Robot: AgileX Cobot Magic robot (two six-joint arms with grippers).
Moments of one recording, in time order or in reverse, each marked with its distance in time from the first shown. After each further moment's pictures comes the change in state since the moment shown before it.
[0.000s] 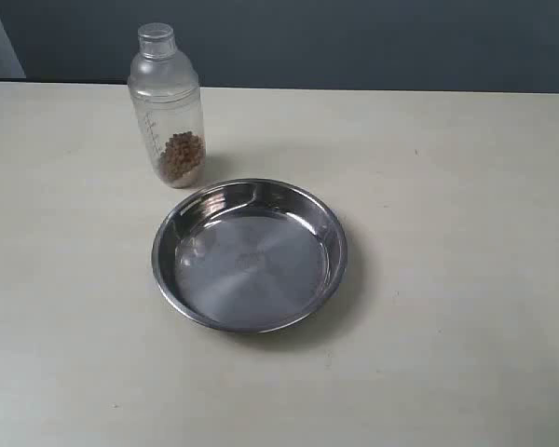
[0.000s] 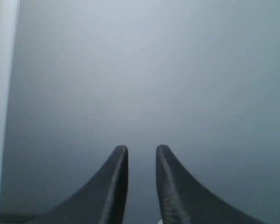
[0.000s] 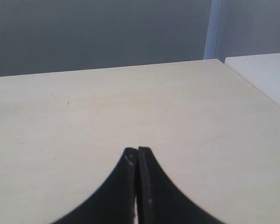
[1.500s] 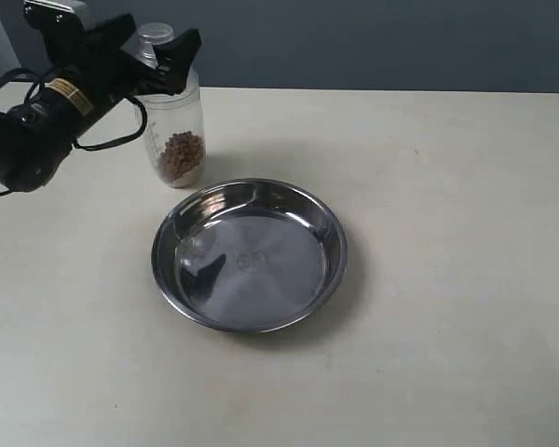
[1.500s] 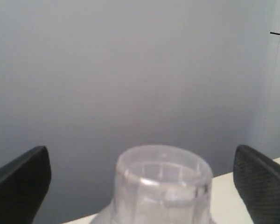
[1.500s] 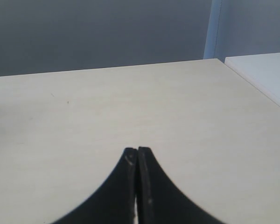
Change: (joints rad) left arm -0.028 1.500 -0.558 0.435 -0.912 -0.209; right arm 0.000 0.000 0.000 0.000 0.000 0.000
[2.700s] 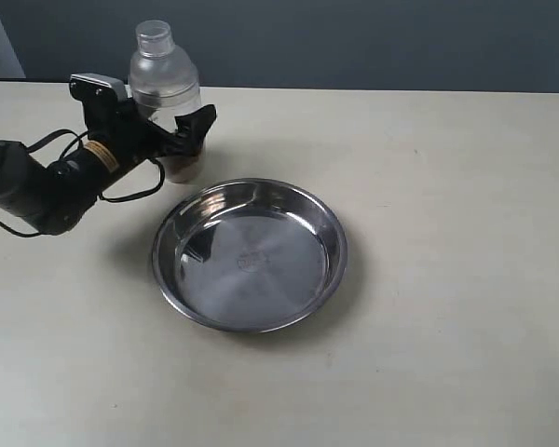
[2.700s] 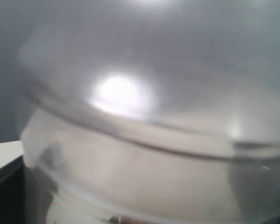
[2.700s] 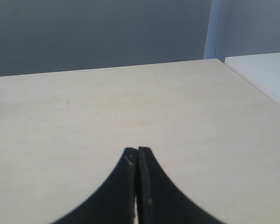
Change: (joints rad) left arm 0.000 0.250 -0.055 0.042 -0.049 -0.021; right arm 0.000 0.000 0.000 0.000 0.000 0.000
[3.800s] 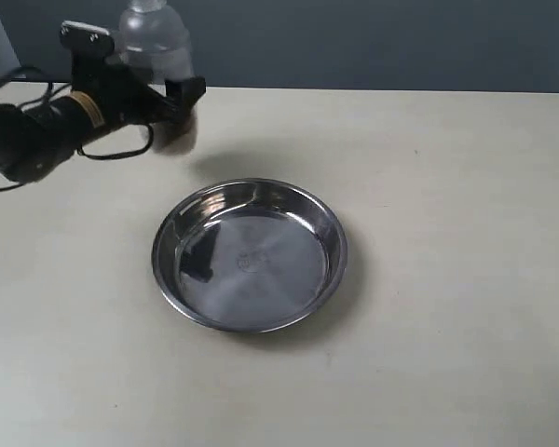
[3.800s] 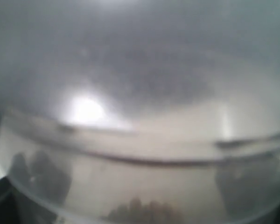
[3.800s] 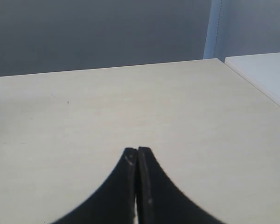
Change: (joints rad) left arm 0.006 -0.255 -0.001 0.120 0.369 -0.106; right arm 0.000 0.000 0.000 0.000 0.000 0.002
